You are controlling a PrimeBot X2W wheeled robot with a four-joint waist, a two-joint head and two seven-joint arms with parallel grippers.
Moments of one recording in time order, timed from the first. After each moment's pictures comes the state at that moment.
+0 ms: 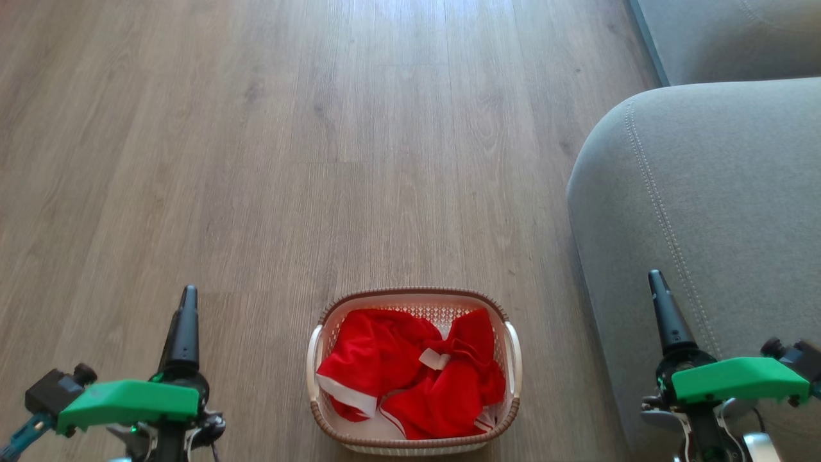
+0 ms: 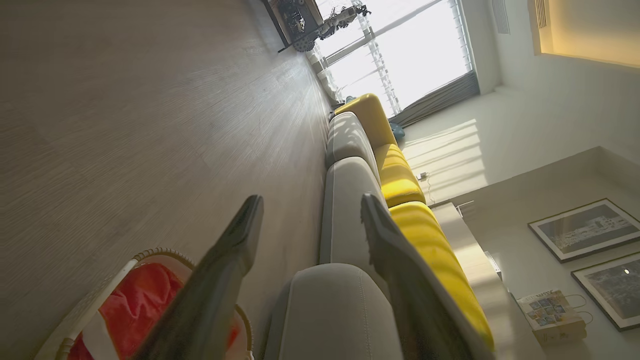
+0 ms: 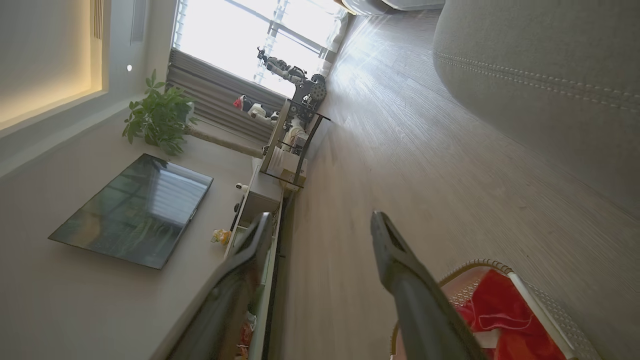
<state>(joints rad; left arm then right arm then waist) 0.01 0.03 0.04 0.19 -1.12 -0.12 0.00 0.01 -0.01 -0.06 0.17 1.16 0.12 0.00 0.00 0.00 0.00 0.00</state>
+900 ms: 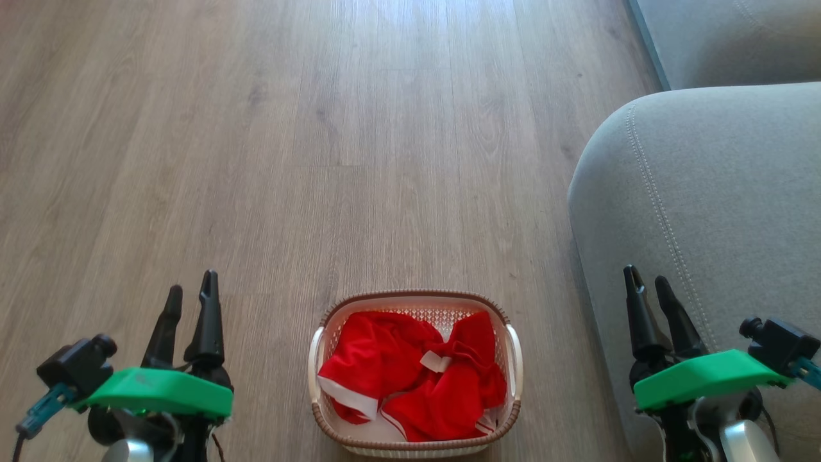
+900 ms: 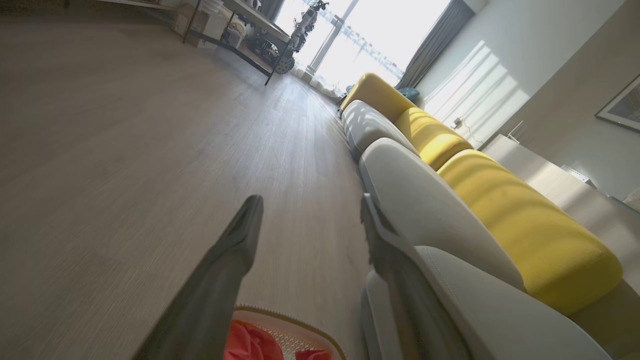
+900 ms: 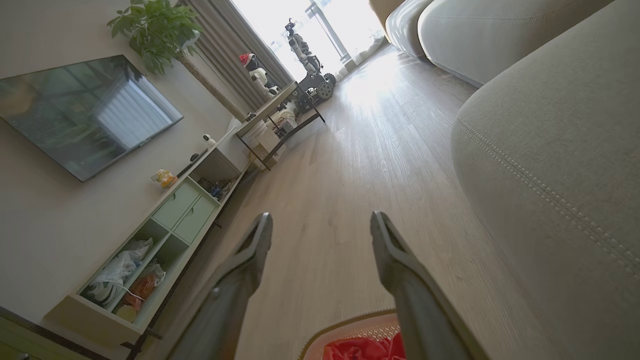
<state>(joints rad) 0.01 0.06 -0.02 0.12 -0.68 -0.10 -0.09 0.01 -0.03 0.00 0.14 0.72 0.12 -0.08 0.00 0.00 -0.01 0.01</state>
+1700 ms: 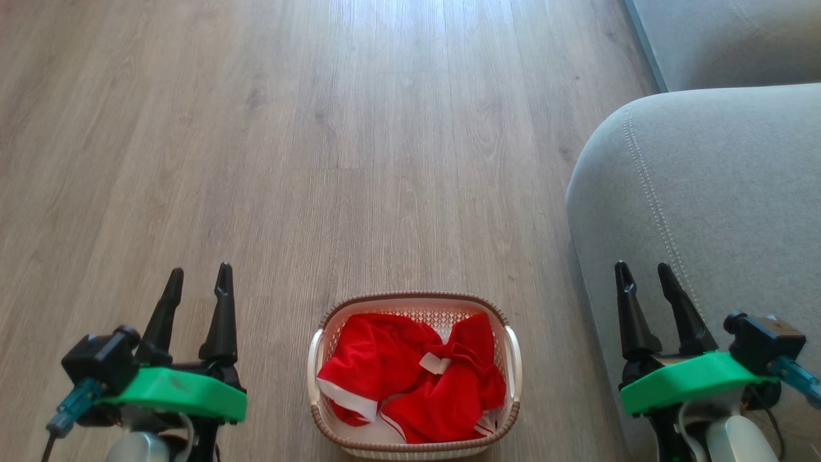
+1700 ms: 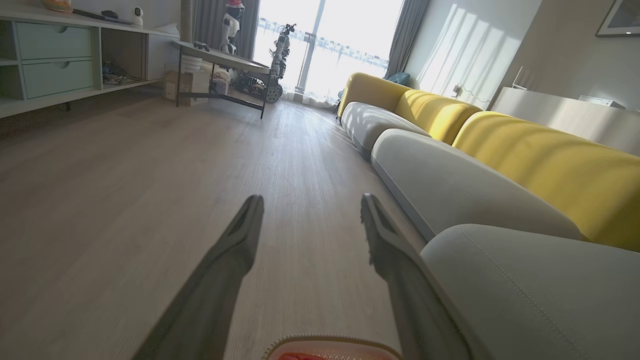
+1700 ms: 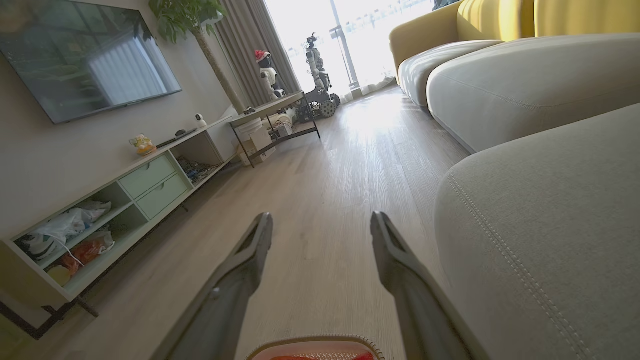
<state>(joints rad) 0.01 0.09 -0.06 0.09 -0.40 -0.09 -0.17 0.01 -0.03 0.01 0.11 0.43 0.12 -0.16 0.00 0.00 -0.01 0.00</state>
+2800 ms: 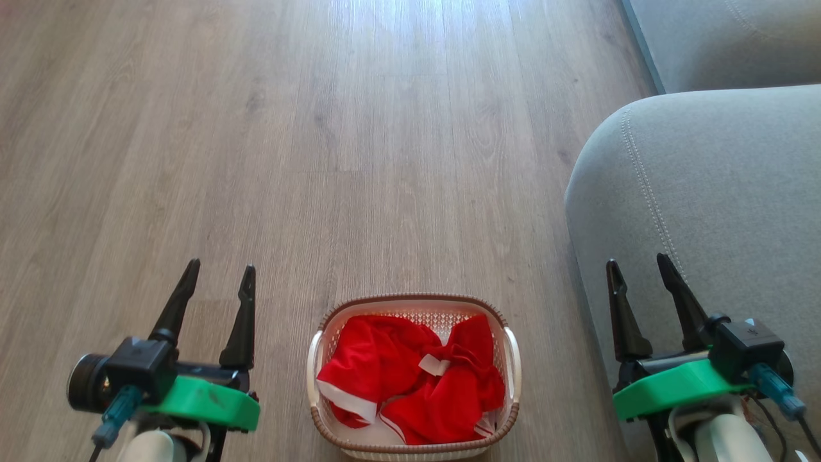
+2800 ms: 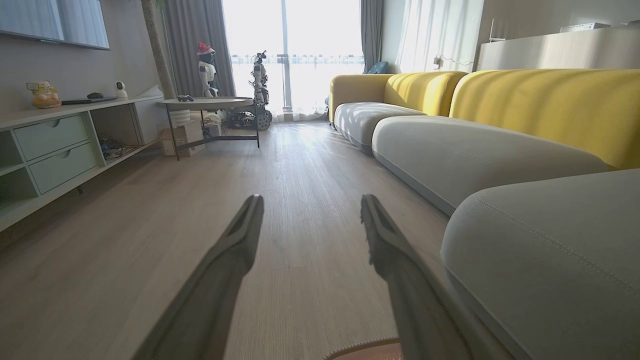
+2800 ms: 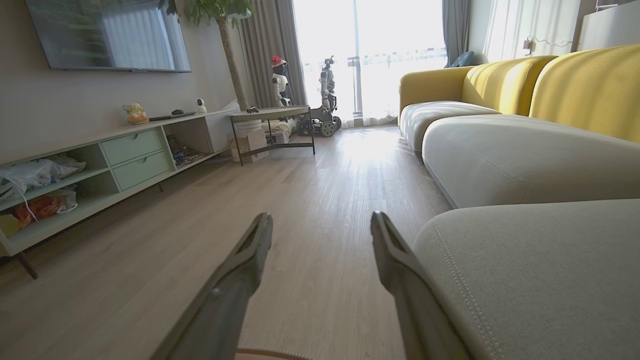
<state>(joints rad) 0.01 0.12 -0.12 0.07 -0.14 -0.07 -0.25 0.01 -0.04 0.02 0.10 0.17 0.12 -0.25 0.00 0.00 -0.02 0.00</state>
